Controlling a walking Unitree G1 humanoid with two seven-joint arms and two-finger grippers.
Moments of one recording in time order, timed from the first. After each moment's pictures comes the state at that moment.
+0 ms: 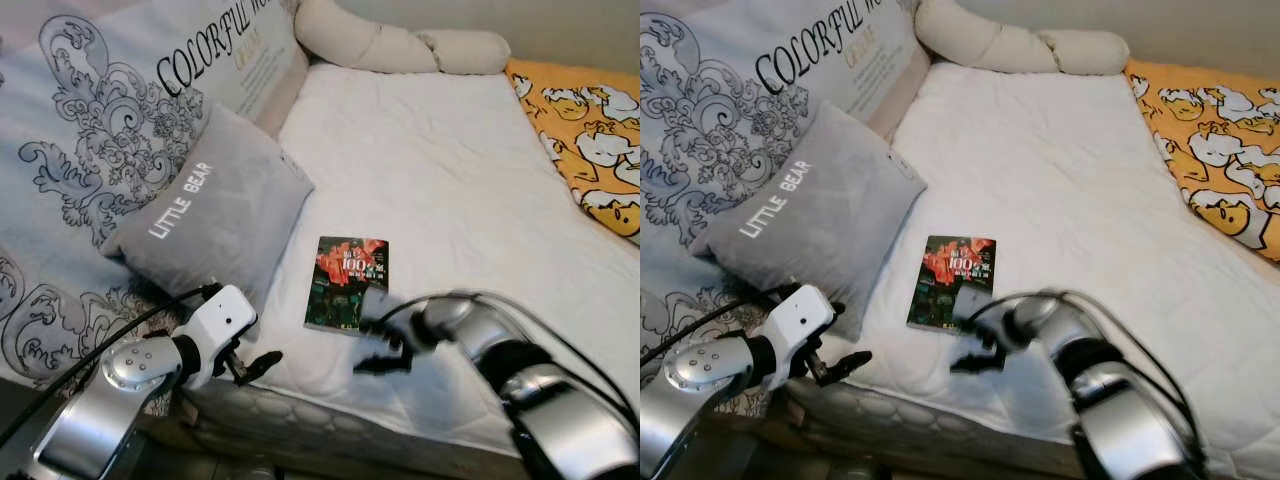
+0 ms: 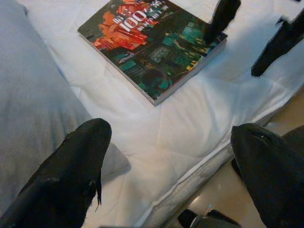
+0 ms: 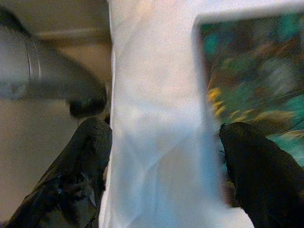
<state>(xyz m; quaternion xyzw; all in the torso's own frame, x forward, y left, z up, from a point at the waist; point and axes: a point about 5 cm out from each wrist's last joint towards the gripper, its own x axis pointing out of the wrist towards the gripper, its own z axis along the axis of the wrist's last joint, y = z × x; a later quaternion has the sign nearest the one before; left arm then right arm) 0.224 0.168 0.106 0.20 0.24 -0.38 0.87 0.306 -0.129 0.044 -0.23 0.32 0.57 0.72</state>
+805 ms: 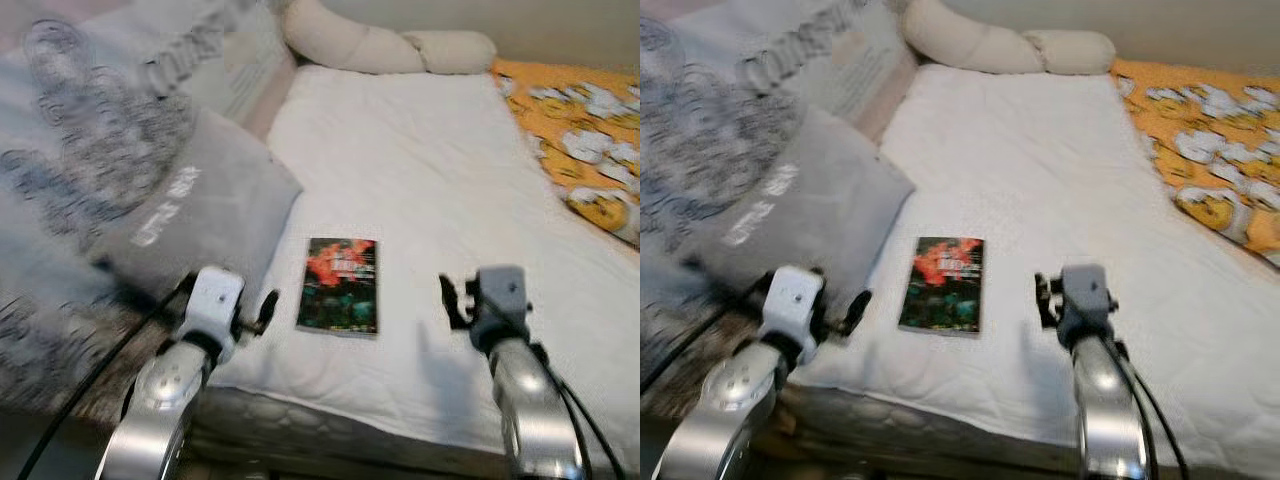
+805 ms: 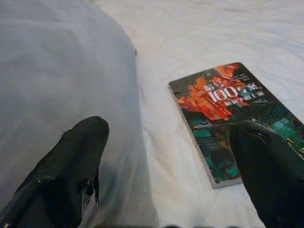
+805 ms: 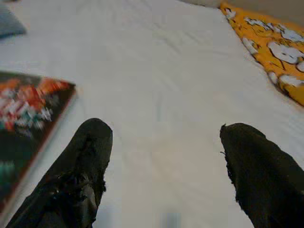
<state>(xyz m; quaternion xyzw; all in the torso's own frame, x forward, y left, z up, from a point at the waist) 0.236 0.159 0.092 0.10 0.12 -0.13 0.98 0.252 -0.184 0.072 -0.10 0.13 -0.01 0.99</state>
